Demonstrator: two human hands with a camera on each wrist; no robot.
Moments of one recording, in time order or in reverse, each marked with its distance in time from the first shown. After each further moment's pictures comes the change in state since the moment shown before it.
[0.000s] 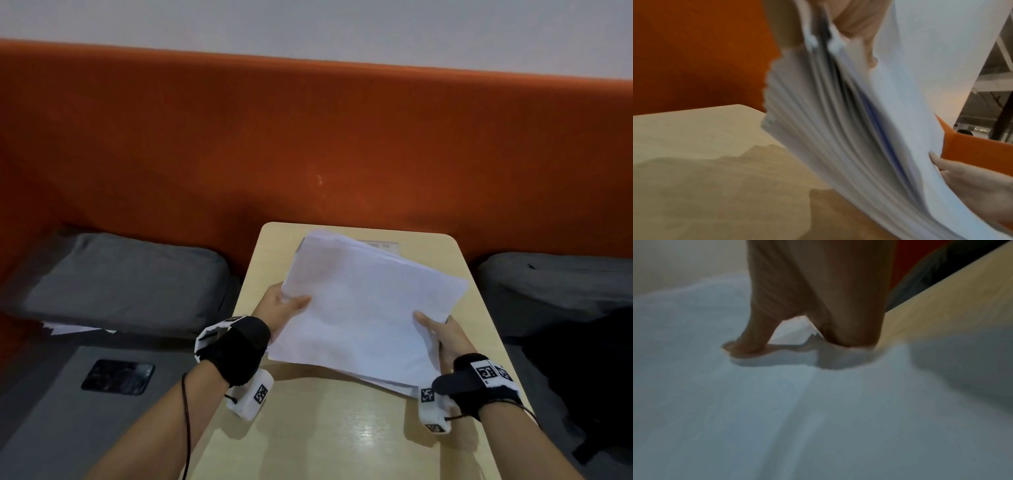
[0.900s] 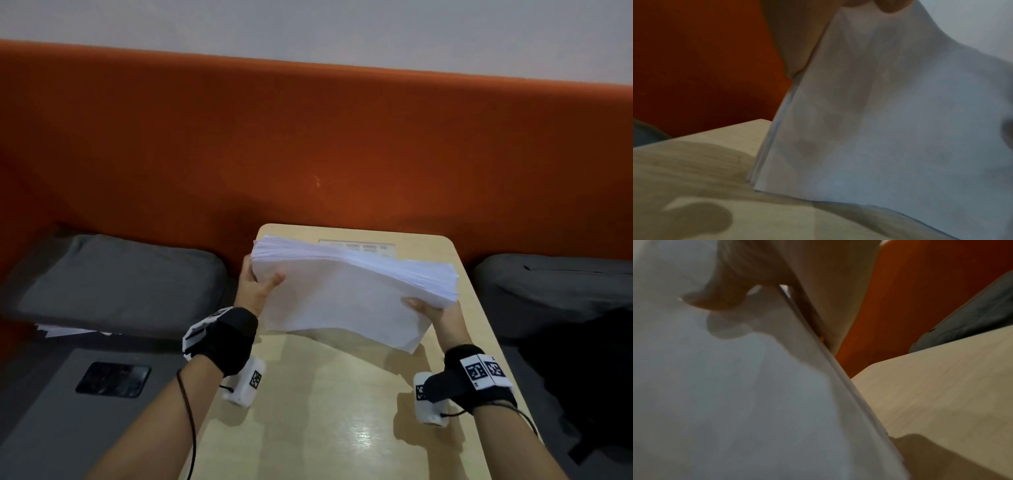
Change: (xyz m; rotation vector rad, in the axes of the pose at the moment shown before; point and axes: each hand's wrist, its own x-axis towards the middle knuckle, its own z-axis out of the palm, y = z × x) left_hand 0.011 0.023 -0.024 -0.047 0.306 0.258; right_hand -0.032 -0.042 0.036 -0.140 -0.052 -0.438
